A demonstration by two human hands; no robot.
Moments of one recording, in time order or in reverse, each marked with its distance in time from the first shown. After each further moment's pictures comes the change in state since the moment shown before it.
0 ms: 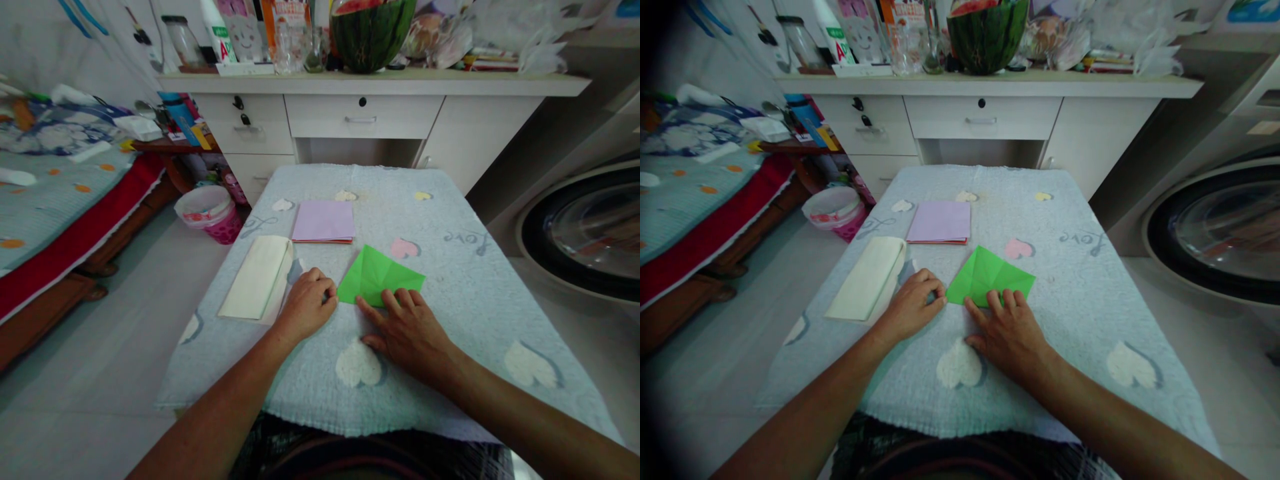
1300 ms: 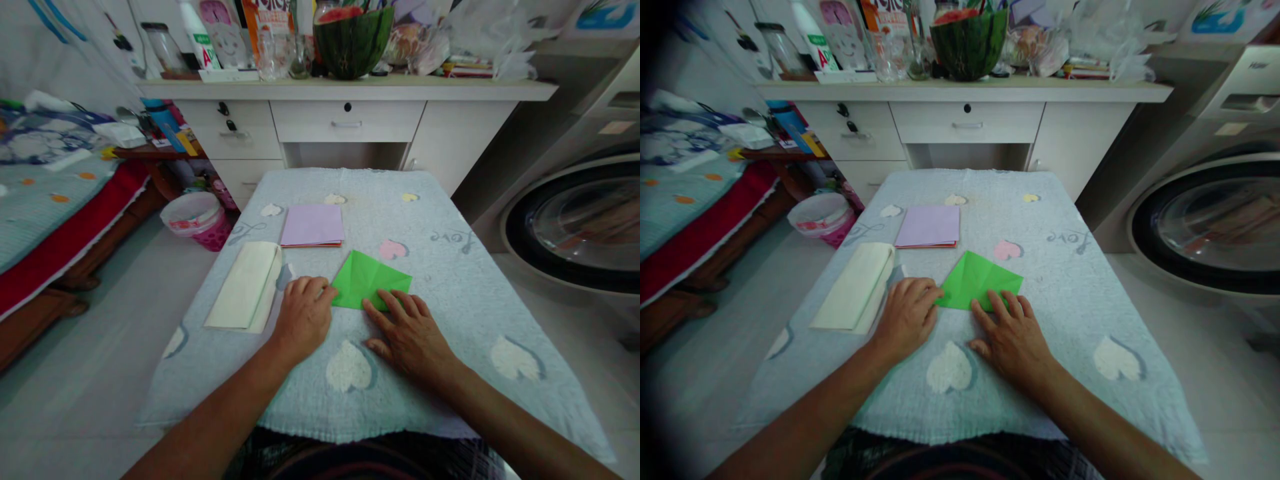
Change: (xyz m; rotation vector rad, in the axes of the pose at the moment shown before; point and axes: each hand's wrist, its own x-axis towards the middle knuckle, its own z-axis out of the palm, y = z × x) left_hand -0.013 0.019 0.007 0.345 0.156 0.219; right_hand -0.024 0.012 0.028 0.094 0.100 0.107
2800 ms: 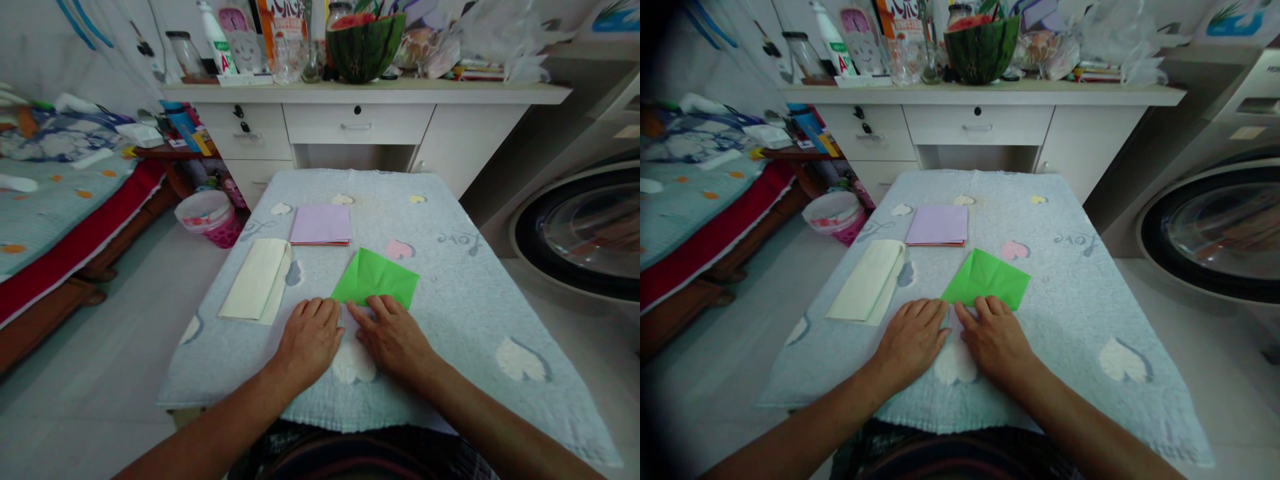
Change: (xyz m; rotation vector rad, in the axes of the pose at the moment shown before) left_hand -0.033 0.021 -0.006 0.181 -0.215 0.014; right_hand 0.022 -0.034 -0.006 0.092 0.002 -0.075
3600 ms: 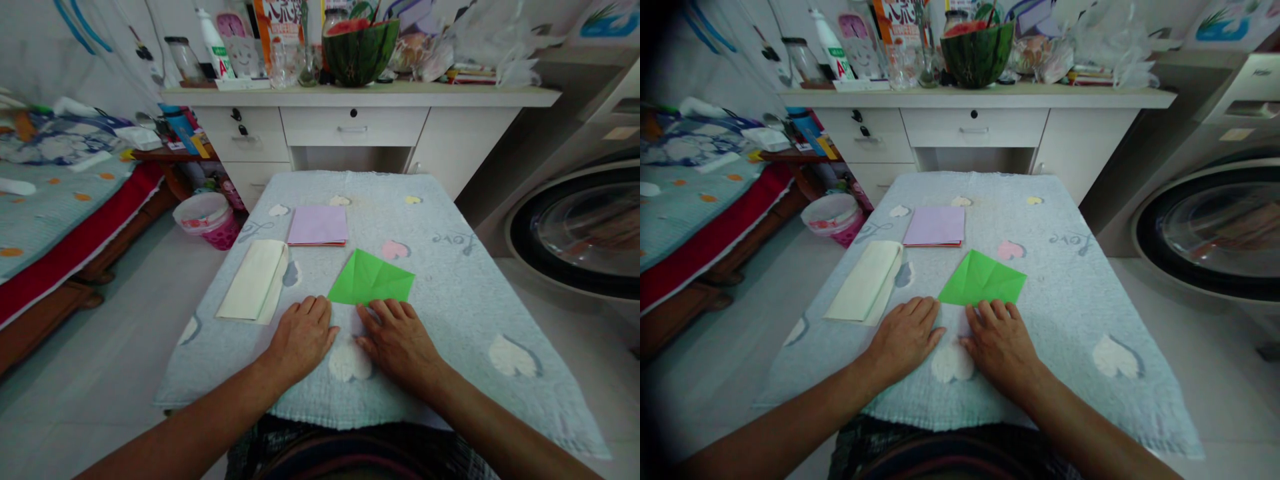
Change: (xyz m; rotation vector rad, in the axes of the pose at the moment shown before) left_hand 0.001 -0.007 -0.006 0.080 -0.049 0.020; right_hand -0.016 0.002 -0.013 -0.035 -0.038 0.067
